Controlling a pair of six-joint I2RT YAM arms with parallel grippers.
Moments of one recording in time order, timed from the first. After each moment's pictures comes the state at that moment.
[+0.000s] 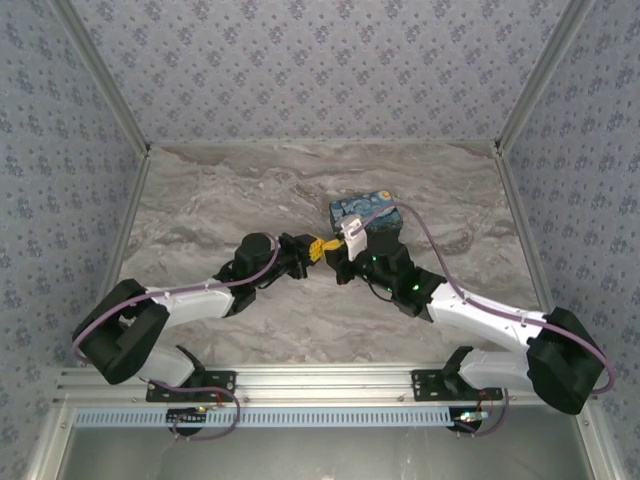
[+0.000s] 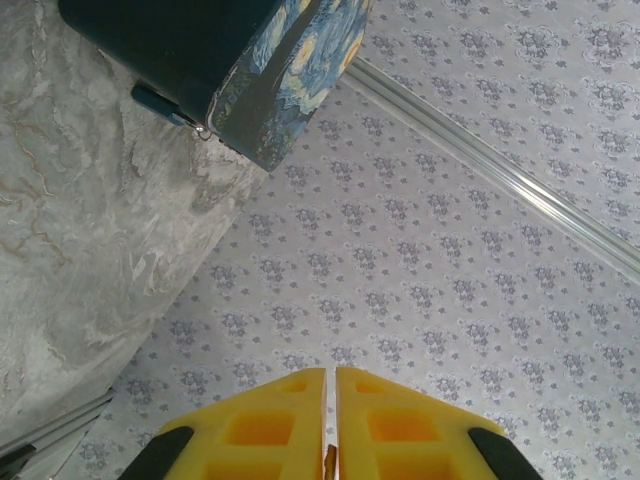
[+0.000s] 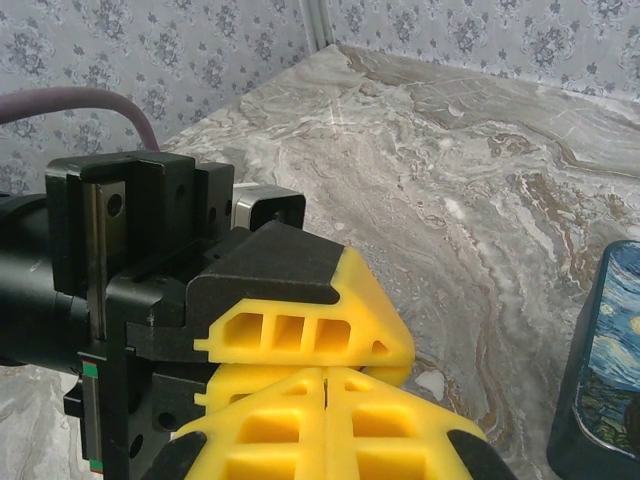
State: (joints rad) left arm -0.73 1.42 0.53 0.70 0.25 -2.09; right arm 0.83 1.18 0.64 0.22 -0.06 0.17
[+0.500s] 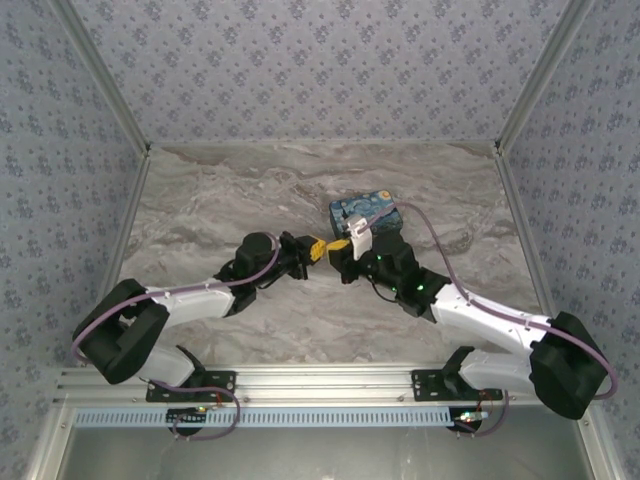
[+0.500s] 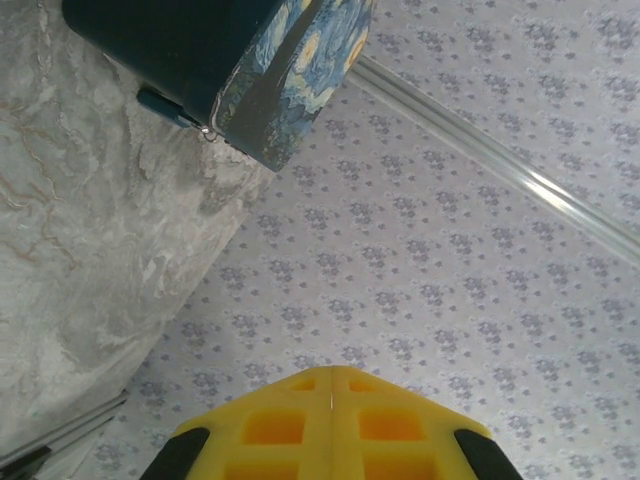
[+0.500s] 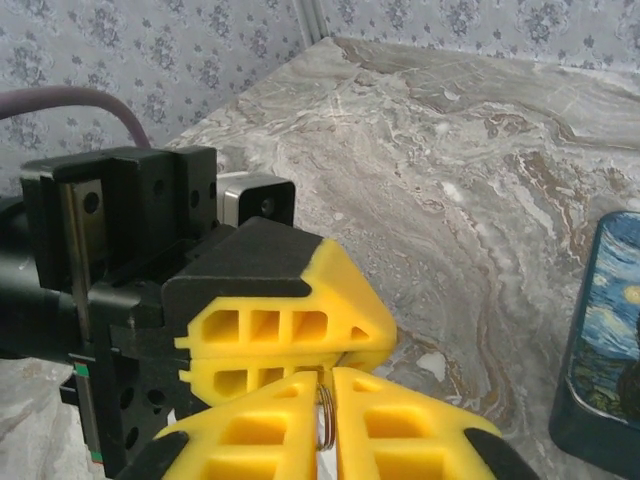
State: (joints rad) left arm -0.73 1.42 0.55 0.66 0.25 -2.03; right arm 0.78 1.15 0.62 0.20 -0.11 0.23
